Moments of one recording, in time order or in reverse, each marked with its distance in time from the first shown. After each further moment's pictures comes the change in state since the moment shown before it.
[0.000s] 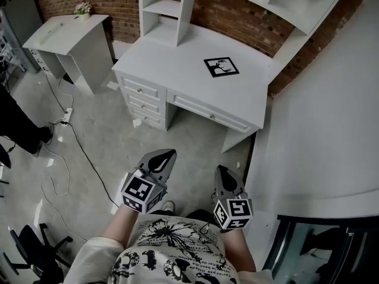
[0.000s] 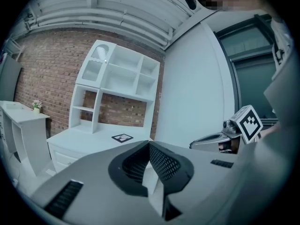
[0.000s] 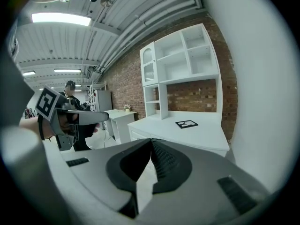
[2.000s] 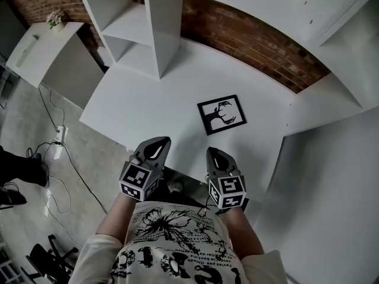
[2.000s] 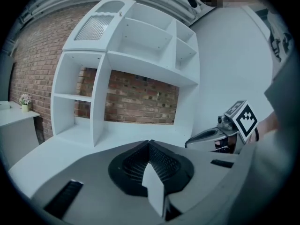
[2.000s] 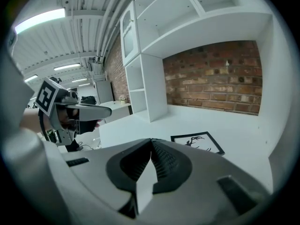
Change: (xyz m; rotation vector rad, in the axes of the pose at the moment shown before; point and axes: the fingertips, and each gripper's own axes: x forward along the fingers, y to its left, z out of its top) left arm 0.417 0.298 0.043 -0.018 0.126 0.106; right arm 0.470 -0.223 0.116 -0.032 0.149 0.174
